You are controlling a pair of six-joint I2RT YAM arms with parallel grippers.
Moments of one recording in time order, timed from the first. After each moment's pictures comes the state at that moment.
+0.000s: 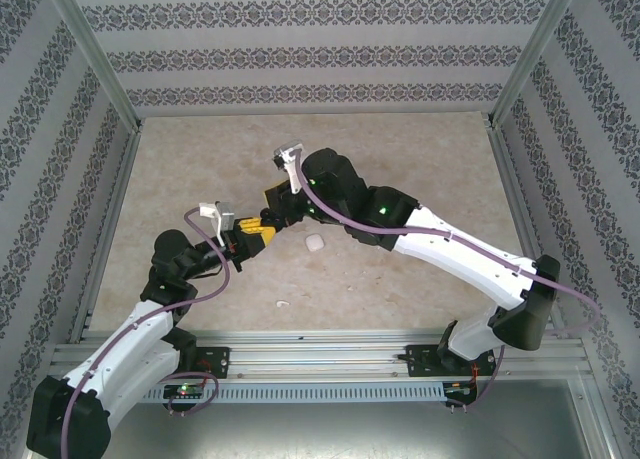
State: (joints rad) left arm -0.30 0.75 0.32 0.50 0.73 -0.40; right arm 0.99 1.49 1.54 -0.49 -0.01 0.35
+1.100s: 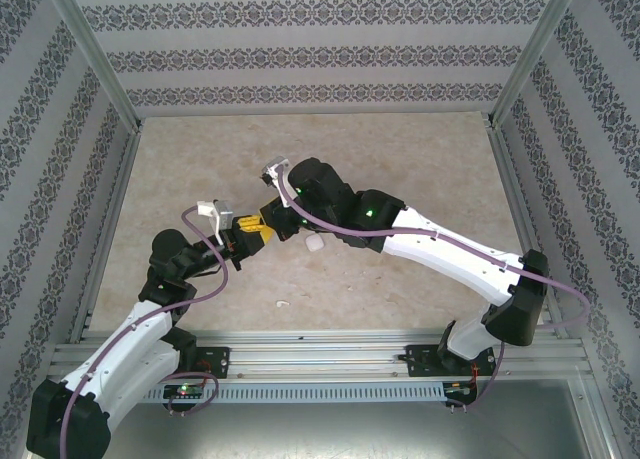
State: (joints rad) left arm -0.30 0.74 0.34 0.49 0.73 -0.40; right arm 1.02 1.54 1.54 -0.57 -0.04 0.31
